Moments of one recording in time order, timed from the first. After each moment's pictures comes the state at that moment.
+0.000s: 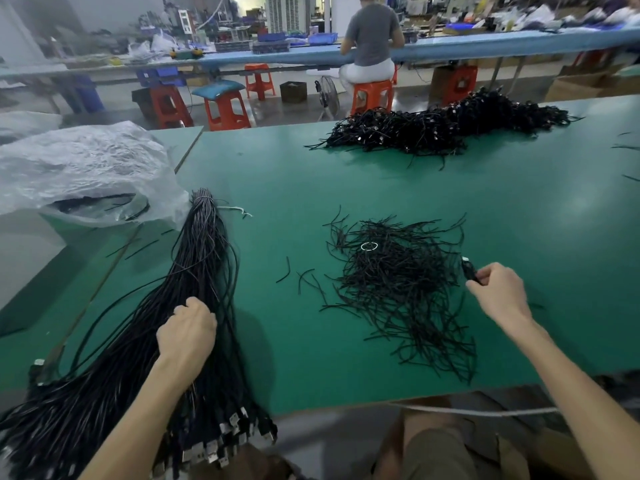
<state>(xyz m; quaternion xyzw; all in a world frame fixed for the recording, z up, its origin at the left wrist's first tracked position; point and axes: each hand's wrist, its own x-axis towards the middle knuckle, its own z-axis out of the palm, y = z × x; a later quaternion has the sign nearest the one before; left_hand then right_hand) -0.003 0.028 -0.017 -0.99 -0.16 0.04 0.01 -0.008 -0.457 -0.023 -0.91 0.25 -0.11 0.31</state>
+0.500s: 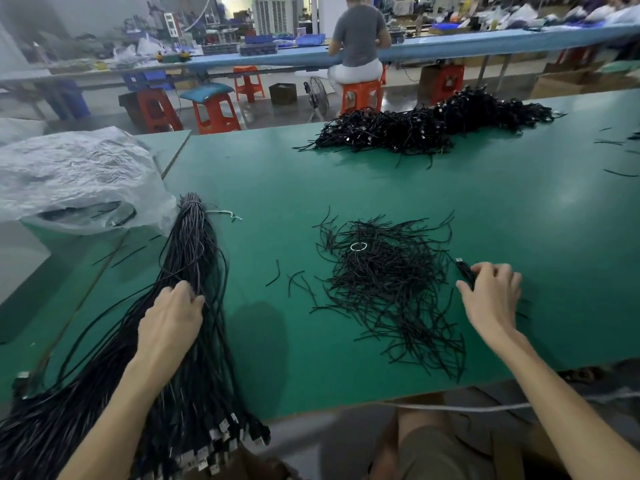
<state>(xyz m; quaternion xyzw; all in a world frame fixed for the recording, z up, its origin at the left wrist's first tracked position) 0.001 0.030 0.016 -0.98 -0.13 -0.07 -0.13 -0.016 -0.454 -0.043 -0.93 0.26 -0.18 0.18</state>
